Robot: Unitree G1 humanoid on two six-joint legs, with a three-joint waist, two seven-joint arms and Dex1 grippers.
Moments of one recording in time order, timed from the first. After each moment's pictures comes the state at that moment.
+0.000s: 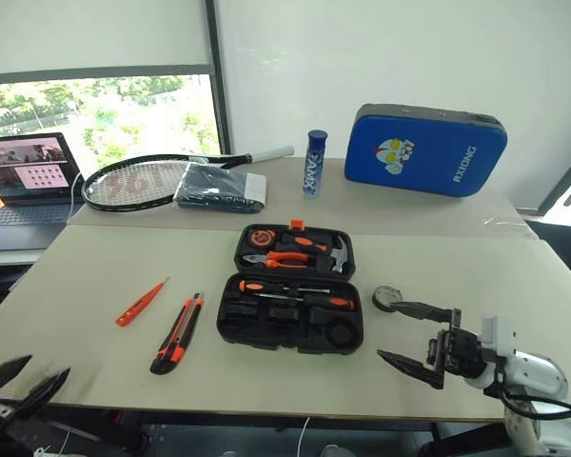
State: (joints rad) left arm 0.33 0.77 0.74 0.11 -0.61 0.27 -1.01; right arm -0.01 -0.49 -0.25 -0.10 0.54 -0.18 1.30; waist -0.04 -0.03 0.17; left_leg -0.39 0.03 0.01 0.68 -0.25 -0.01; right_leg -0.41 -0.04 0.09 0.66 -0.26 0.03
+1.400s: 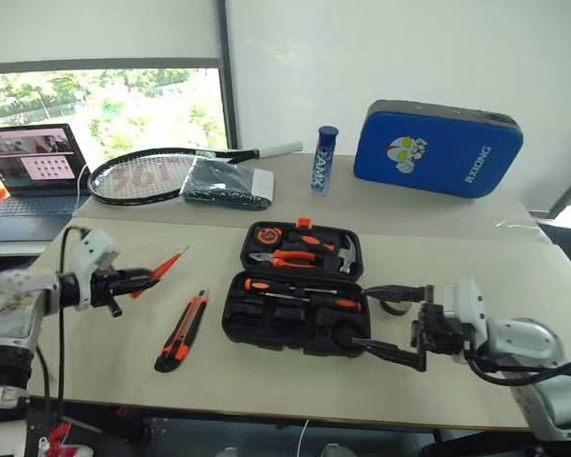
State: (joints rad) left arm -0.57 0.93 0.04 0.29 -0.36 0.26 -1.38; right arm -0.05 -0.73 -0.17 -0.35 0.54 0.16 1.11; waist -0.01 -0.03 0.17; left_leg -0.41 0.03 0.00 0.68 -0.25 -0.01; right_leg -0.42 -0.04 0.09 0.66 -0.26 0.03
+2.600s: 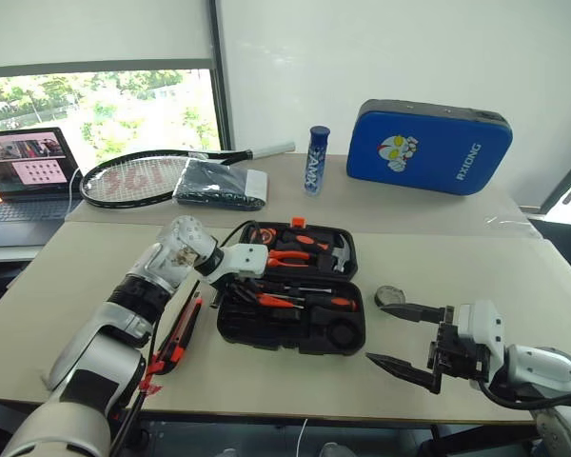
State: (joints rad) left arm -0.99 0.59 -0.46 0.50 0.13 0.15 -1.53; right arm 0.11 -0.73 -0.20 -0.46 0.54 0.18 1.02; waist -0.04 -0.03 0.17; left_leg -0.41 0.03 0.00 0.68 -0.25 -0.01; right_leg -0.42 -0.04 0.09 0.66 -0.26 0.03
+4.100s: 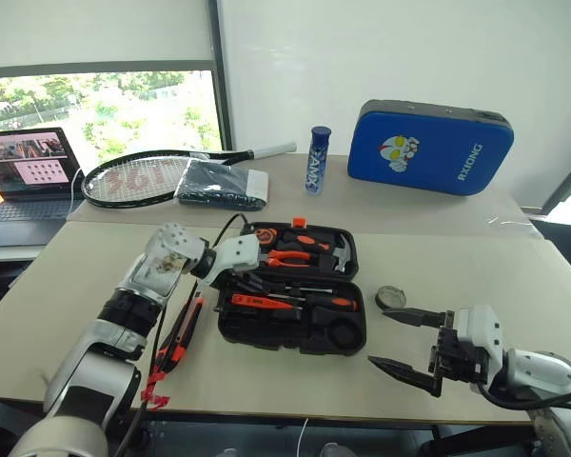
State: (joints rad) left arm -0.86 0.58 -0.32 0.46 0.00 0.13 -1.43; right arm 0.12 -0.72 -0.20 -0.41 0.51 0.16 1.04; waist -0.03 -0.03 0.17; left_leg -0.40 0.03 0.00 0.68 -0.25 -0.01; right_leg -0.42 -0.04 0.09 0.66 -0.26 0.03
